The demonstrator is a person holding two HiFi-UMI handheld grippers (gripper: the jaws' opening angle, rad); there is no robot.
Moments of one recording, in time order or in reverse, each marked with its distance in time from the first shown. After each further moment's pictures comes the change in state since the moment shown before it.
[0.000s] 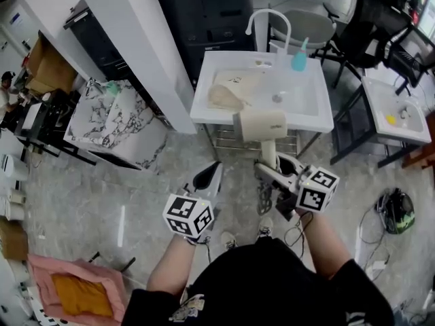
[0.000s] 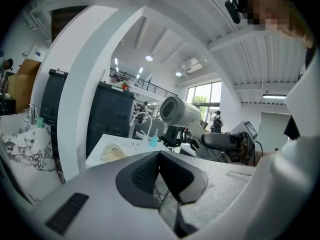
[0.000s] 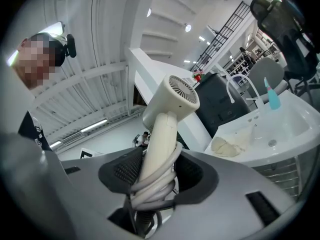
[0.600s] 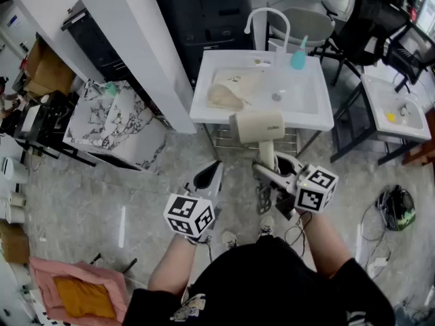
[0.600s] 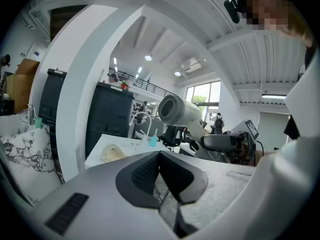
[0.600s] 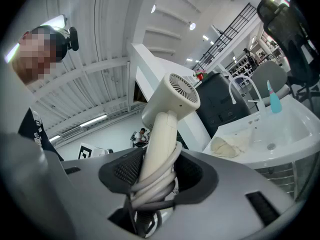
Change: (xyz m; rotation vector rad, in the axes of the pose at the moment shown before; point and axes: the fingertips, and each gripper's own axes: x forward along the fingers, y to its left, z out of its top) left arm 0.002 0.003 0.001 0.006 0.004 -0.011; right arm 0.007 0.002 -0.006 -0.051 0.032 -0.012
